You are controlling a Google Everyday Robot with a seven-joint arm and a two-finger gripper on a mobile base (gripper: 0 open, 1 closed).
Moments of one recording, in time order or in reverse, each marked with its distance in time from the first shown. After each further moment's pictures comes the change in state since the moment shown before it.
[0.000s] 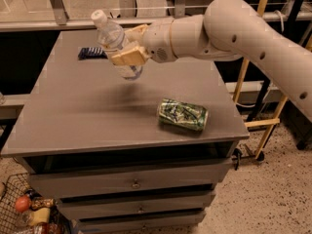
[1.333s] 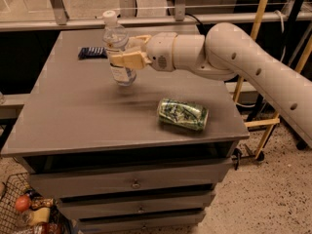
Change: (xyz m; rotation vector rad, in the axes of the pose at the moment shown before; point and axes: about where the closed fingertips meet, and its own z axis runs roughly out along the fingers) arm 0.020 -0.009 0.009 0.007 -0.163 0.217
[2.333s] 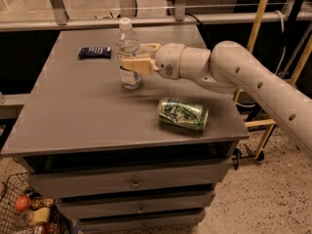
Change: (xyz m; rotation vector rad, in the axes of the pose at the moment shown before) arm 0.031 -0.027 -0.010 0.055 -0.069 0.058
